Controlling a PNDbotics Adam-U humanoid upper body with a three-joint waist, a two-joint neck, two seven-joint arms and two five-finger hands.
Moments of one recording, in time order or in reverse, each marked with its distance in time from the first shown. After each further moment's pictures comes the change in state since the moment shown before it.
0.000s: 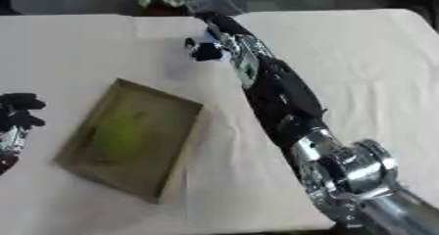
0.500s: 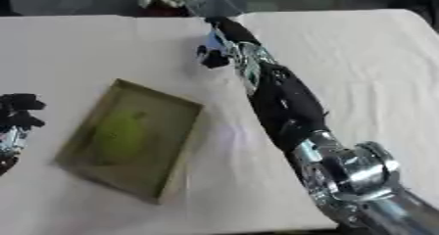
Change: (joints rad) left arm 0.000 0.000 0.000 0.000 0.000 0.000 0.000; right arm 0.008 -0.007 -0.007 0.019 0.068 0.057 -0.108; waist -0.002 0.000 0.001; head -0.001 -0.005
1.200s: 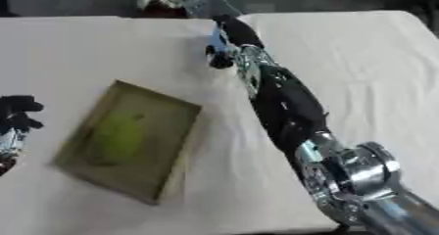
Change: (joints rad) left arm 0.001 0.000 0.000 0.000 0.000 0.000 0.000; right arm -0.009 -0.015 0.001 0.017 0.068 0.041 -0.037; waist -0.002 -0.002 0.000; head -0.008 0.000
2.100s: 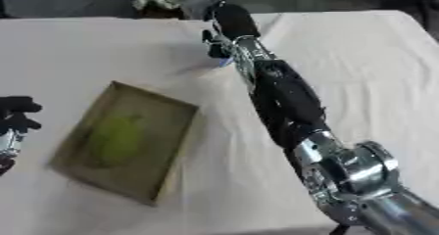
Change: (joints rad) left arm 0.000 0.000 0.000 0.000 0.000 0.001 0.001; right arm 0.010 0.013 0.043 -0.094 0.162 -0.141 -0.184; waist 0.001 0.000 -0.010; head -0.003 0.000
